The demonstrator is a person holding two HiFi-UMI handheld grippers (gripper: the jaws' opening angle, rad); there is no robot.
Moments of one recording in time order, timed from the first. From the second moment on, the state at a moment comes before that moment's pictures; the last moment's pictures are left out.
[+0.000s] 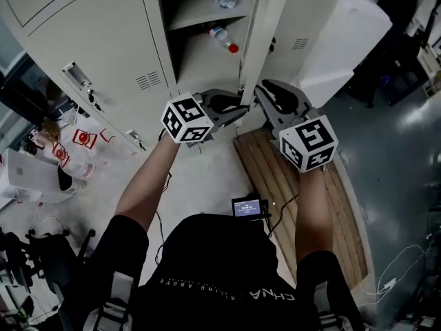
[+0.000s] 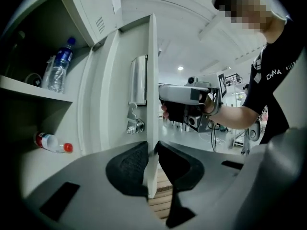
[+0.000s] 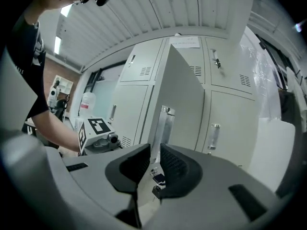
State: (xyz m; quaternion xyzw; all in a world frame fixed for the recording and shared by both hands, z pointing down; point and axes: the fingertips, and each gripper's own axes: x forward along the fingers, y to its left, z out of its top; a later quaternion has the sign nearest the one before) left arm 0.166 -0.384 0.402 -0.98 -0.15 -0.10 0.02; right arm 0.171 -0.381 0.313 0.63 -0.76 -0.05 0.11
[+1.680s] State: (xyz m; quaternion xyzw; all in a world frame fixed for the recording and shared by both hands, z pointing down) left arm 0.409 -0.333 0.403 -0.98 -0.16 -0.09 0.04; right arm 0.380 -0.337 0.313 0.68 -0.73 -0.02 0.07
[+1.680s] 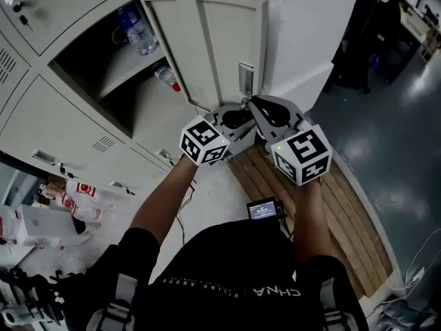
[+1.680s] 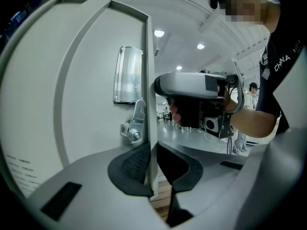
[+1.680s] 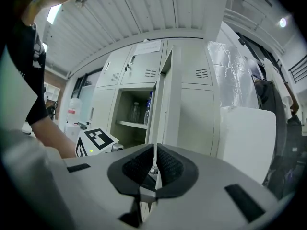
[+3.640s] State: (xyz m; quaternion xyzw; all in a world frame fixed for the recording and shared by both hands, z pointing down) left arm 0.005 -0.421 0.426 -0.98 0.19 -0.09 -0.04; right arm 0.143 -0.370 0.385 0.68 -0.72 0.09 0.09
